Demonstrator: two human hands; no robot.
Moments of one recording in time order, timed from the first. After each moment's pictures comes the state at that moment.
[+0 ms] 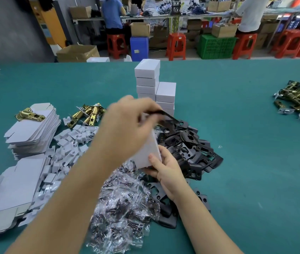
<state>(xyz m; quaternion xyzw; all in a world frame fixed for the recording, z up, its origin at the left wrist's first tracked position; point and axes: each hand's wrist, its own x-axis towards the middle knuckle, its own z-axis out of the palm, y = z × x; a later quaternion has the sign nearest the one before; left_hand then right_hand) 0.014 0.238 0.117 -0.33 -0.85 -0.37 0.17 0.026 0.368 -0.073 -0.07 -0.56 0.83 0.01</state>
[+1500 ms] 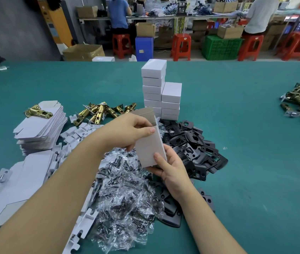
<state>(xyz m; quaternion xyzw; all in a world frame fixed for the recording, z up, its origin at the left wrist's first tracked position) -0.046 0.217 0.085 -0.25 -0.88 -0.37 -0.19 0.032 0.369 -0.066 -0.04 -0.54 0.84 0.02</state>
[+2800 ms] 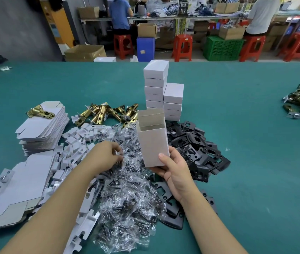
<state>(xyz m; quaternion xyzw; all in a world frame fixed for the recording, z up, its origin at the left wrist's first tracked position) -0.064 0.159 -0.010 -0.07 -0.97 -0.22 -0.11 0.028 0.371 -0.069 -0.09 -0.49 0.87 0.02</state>
